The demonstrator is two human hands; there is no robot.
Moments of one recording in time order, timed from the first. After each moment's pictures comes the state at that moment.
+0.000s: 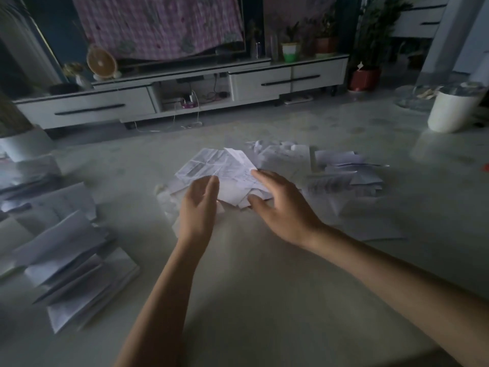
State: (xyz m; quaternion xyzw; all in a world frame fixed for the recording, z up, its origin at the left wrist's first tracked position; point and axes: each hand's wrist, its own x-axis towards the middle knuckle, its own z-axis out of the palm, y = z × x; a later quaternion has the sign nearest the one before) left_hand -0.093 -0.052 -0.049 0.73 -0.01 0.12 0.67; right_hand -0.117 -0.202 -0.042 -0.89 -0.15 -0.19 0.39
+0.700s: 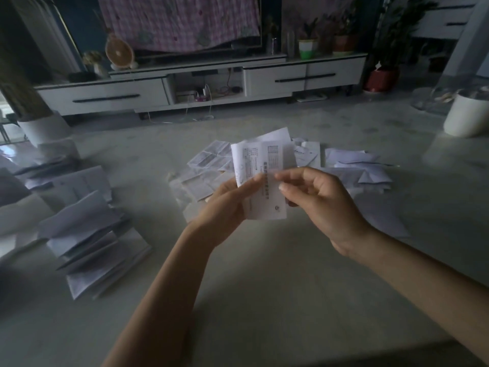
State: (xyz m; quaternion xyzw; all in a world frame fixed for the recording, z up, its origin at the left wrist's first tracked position) left_hand -0.111 -0.063 -0.038 0.58 -0.19 -0.18 0.77; right_hand -0.164 -0.218 -0.015 -0.76 -0.07 -0.10 0.64
